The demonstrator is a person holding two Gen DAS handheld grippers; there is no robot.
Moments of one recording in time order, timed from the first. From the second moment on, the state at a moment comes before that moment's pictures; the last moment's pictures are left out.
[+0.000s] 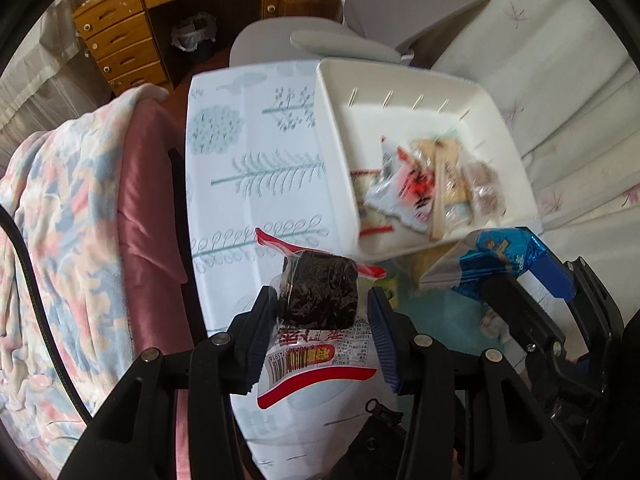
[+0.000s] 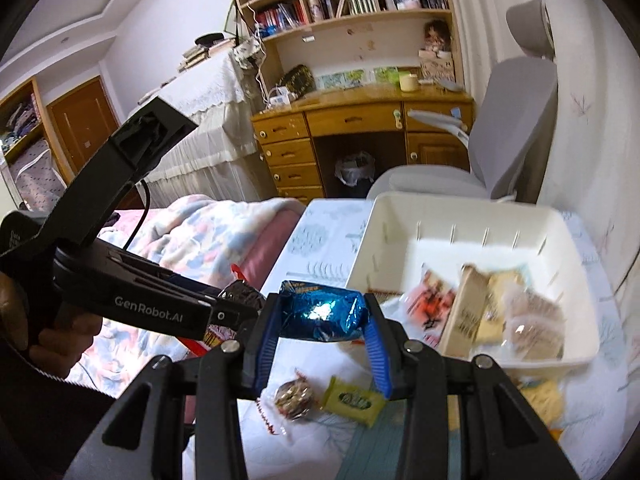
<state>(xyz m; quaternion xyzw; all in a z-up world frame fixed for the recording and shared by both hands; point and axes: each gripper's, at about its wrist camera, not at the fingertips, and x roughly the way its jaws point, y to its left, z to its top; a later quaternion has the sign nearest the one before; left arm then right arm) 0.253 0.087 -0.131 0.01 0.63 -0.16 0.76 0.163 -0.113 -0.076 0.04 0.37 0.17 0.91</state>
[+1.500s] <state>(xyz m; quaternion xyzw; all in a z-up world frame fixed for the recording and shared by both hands) 0.241 -0.003 -0.081 -0.04 0.56 -0.08 0.82 0.185 -0.255 -0.052 0.08 0.37 0.13 0.92</state>
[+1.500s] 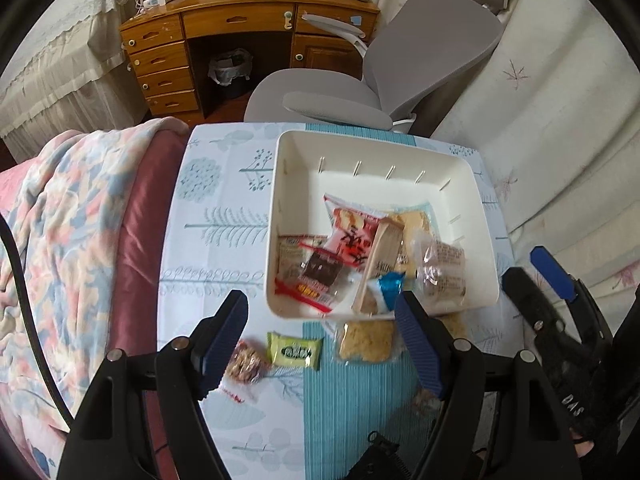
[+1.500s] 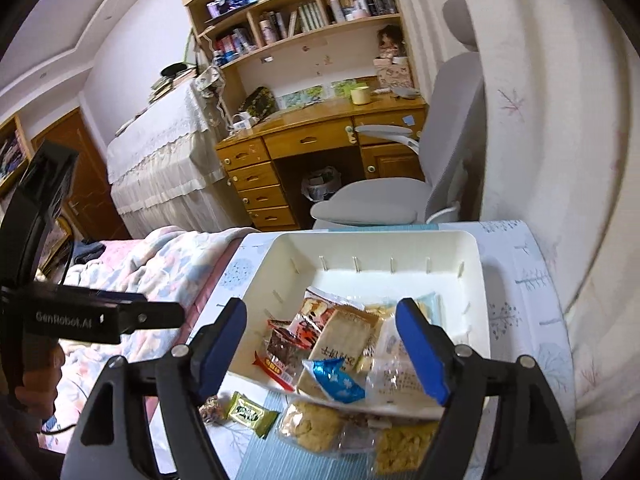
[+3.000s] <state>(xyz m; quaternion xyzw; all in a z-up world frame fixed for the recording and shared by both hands) 0.135 0.066 -0.189 0.08 0.62 -0.11 0.77 0.009 -0.312 -0.166 0.27 0.54 -0.10 0.79</state>
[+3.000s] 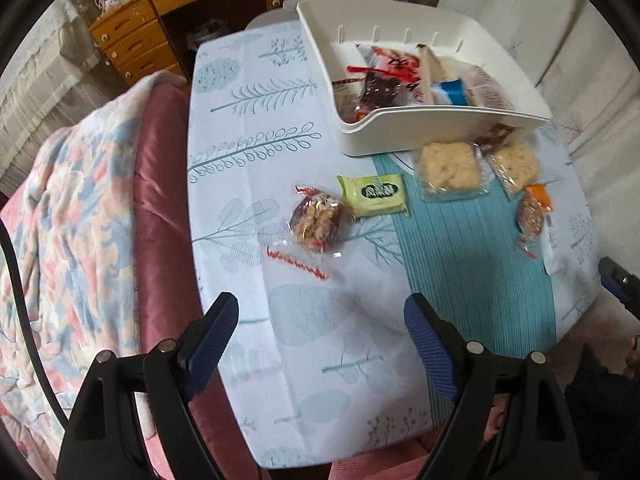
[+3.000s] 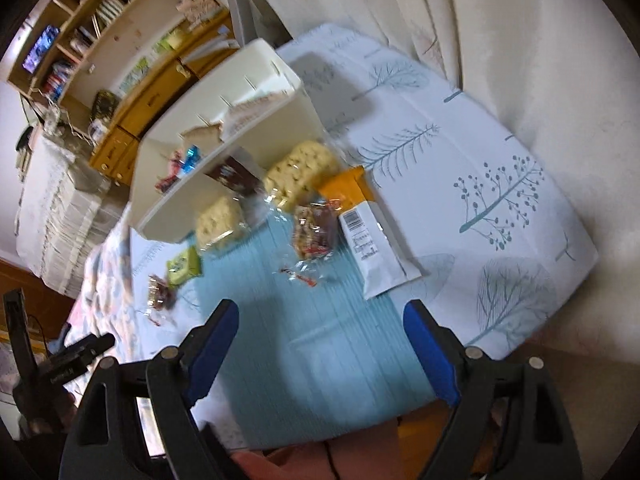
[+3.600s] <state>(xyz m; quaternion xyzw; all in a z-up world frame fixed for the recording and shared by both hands) 0.225 0.054 -0.279 0.09 0.68 -0.10 0.72 0.067 -0.331 -0.233 0.19 0.61 -0.10 0.76</state>
